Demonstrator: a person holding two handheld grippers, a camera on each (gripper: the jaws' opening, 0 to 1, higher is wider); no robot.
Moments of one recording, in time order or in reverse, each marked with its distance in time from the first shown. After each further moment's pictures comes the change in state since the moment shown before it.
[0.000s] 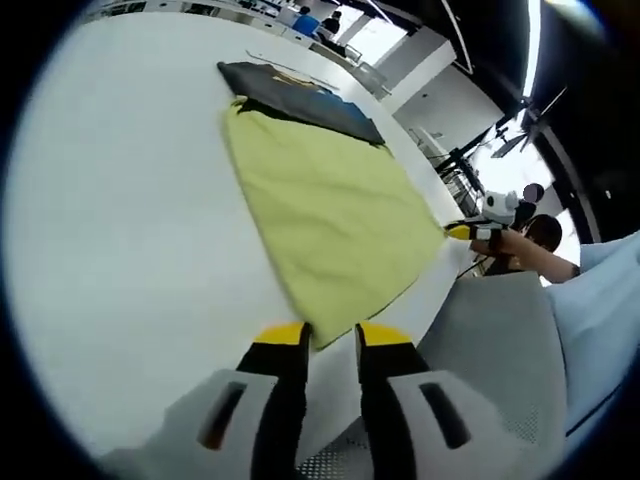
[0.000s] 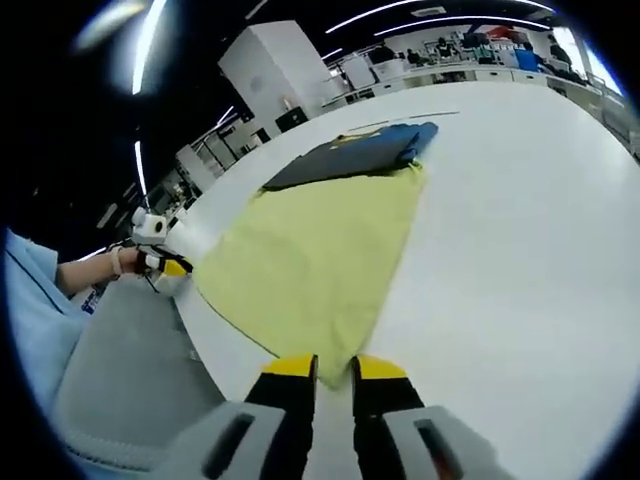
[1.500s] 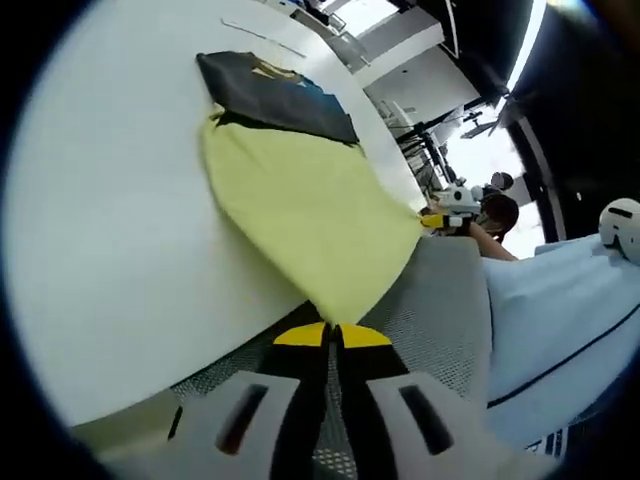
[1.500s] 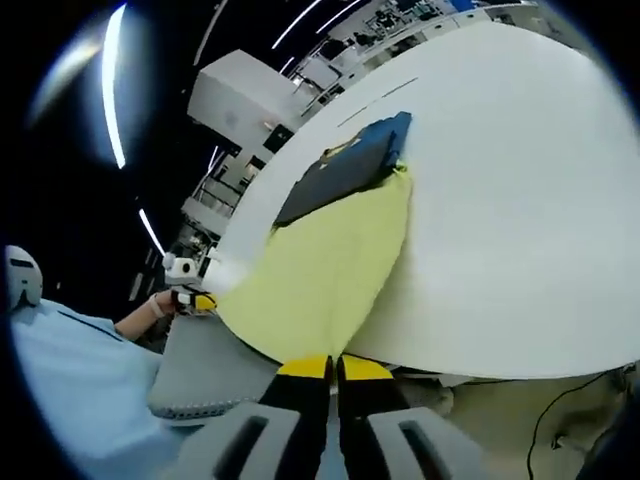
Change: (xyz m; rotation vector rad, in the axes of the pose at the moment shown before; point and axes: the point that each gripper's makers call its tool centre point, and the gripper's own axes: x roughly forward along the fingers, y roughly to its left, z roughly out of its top) left arm -0.054 -0.070 -0.040 -0.091 0.156 -0.193; right arm -0.067 0.072 -0.050 0.333 -0.012 0.159
